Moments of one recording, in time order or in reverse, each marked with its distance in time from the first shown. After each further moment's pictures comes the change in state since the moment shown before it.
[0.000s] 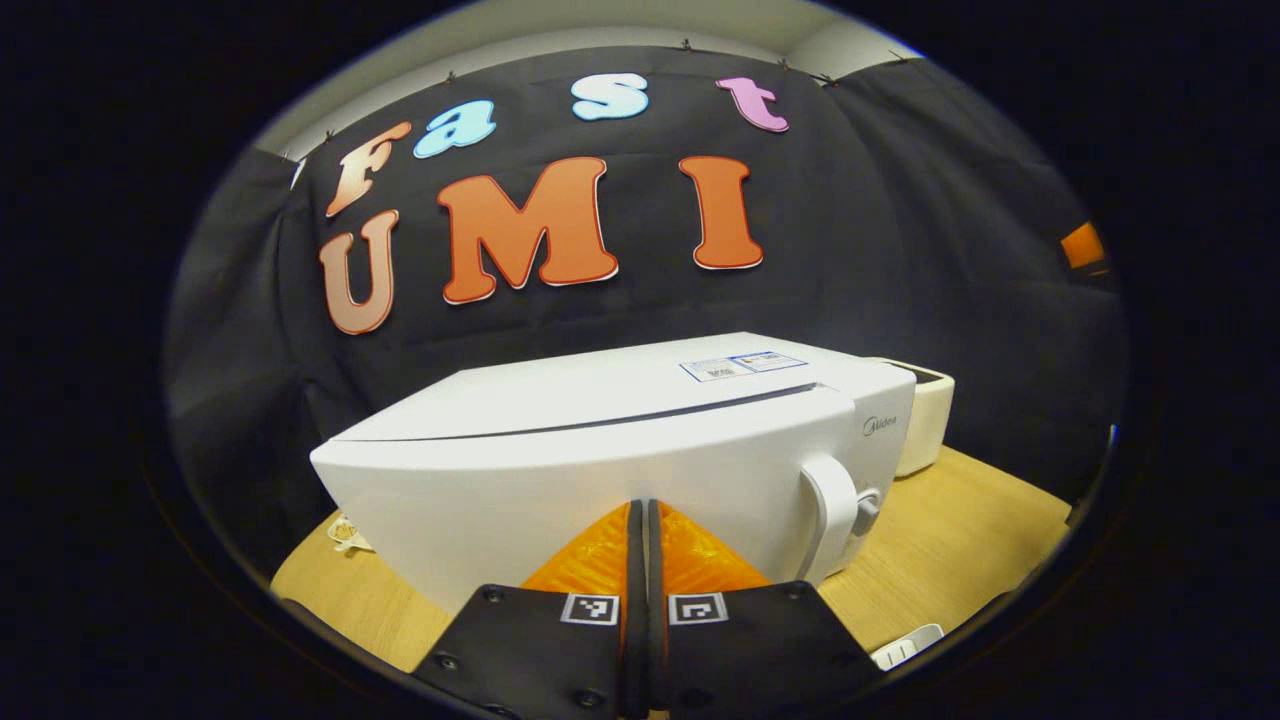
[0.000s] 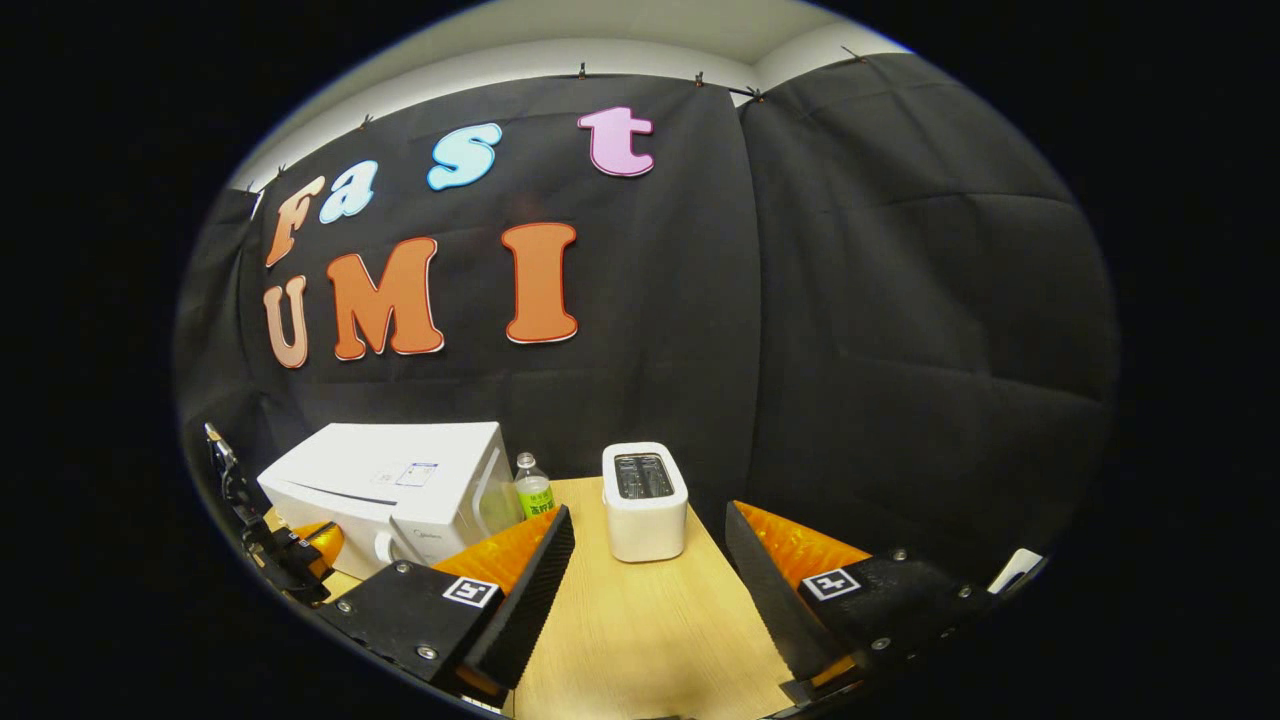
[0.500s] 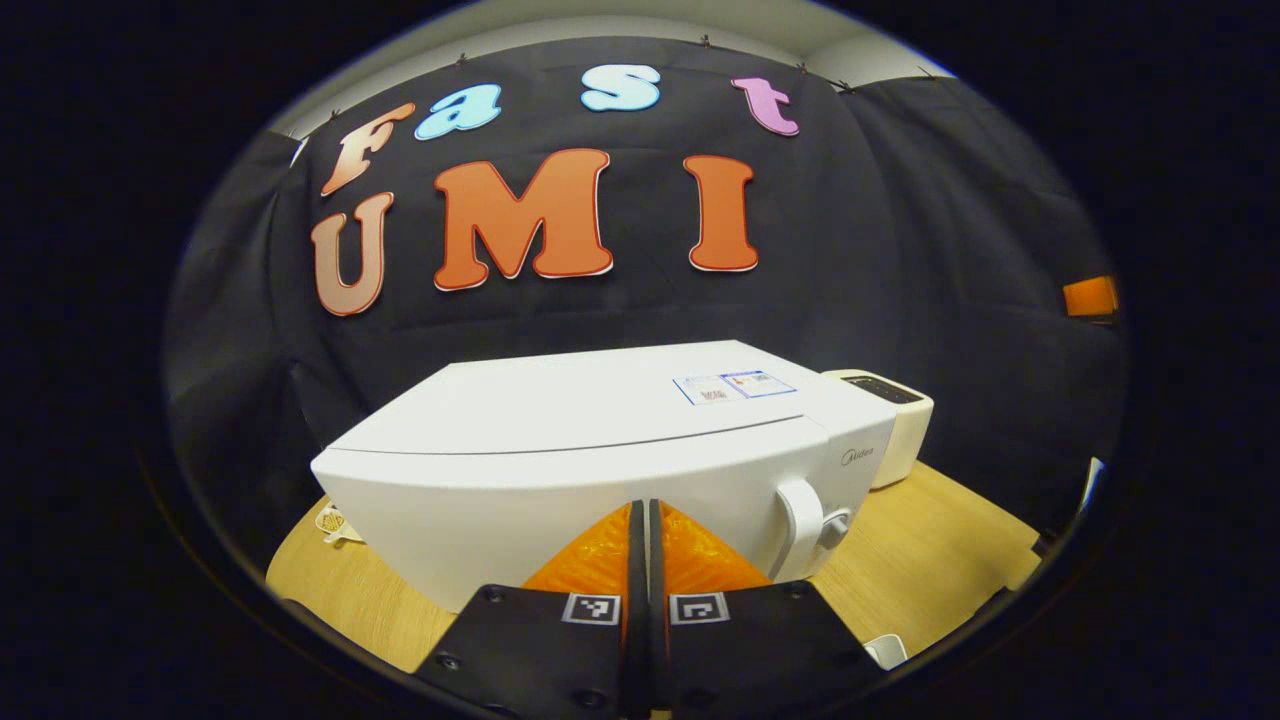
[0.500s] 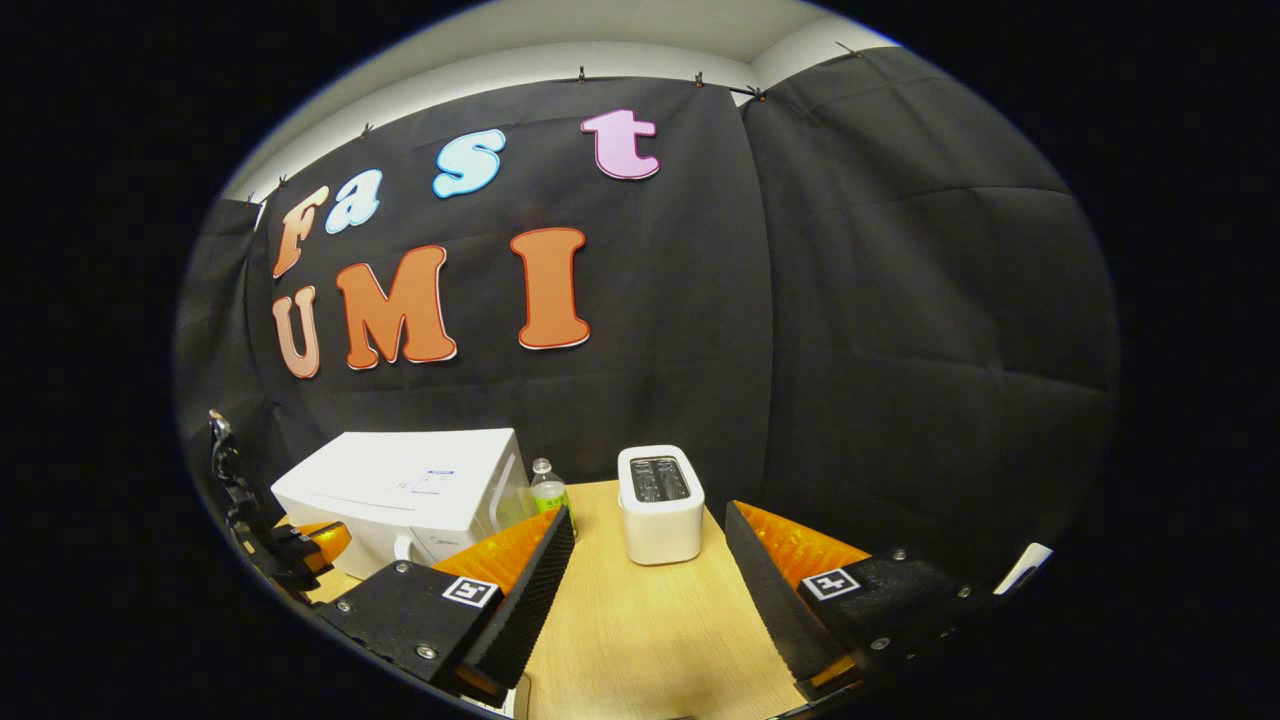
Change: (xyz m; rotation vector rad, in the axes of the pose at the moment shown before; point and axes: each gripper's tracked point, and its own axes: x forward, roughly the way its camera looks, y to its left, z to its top) left arm -0.024 0.010 0.040 -0.113 0.042 -0.086; right arm -0.005 0.020 0.011 0.037 -0.021 0.057
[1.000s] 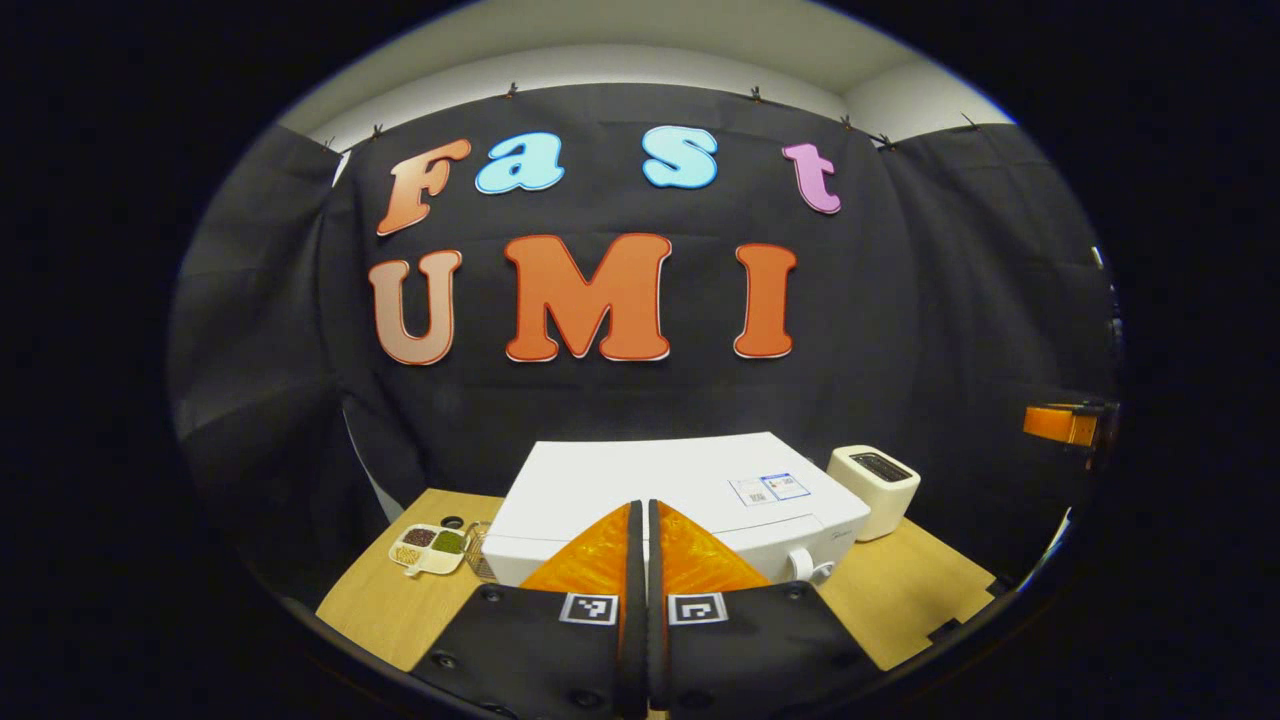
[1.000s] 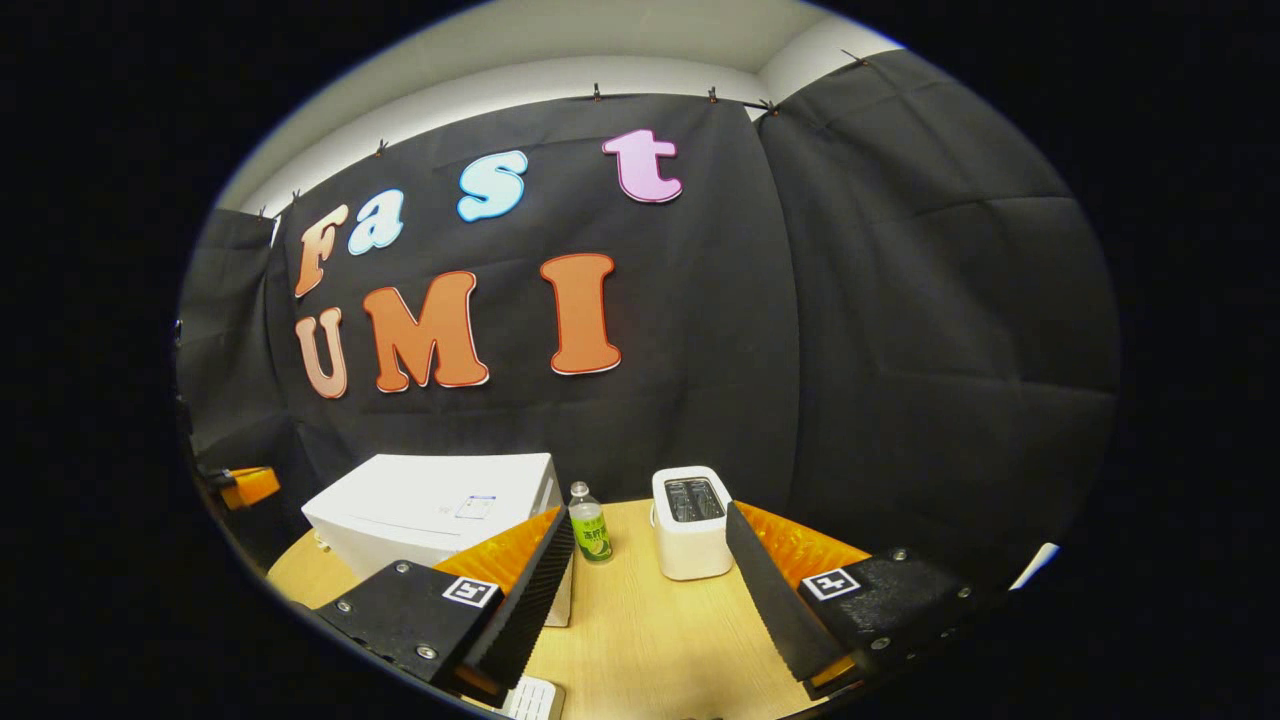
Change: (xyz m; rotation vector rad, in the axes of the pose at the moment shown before) left arm -0.114 0.084 0.133 -0.053 -0.114 0.079; right arm -0.017 0.030 0.030 0.020 -0.060 0.051
